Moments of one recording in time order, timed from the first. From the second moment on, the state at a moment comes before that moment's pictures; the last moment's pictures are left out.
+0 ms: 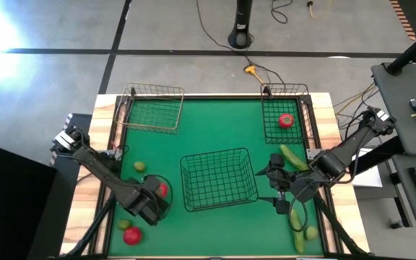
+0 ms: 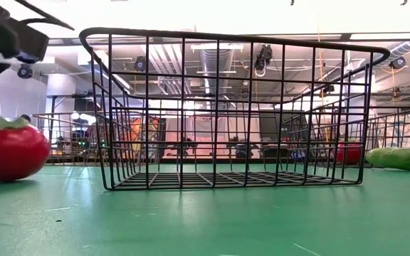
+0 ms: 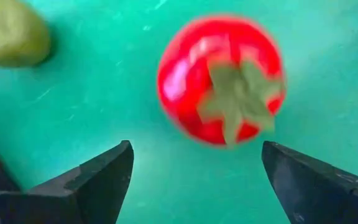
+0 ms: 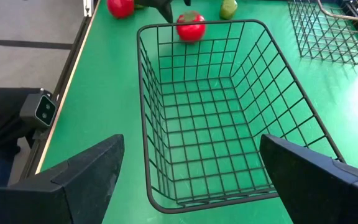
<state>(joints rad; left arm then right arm) -0.71 1.59 1.00 -1.06 -0.19 -1.69 0.64 1.19 1.09 -0.65 0.47 0.40</state>
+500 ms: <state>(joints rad) -0.70 1.59 0.99 -0.98 -0.31 -1.65 0.64 1.19 1.09 -0.65 0.47 0.40</state>
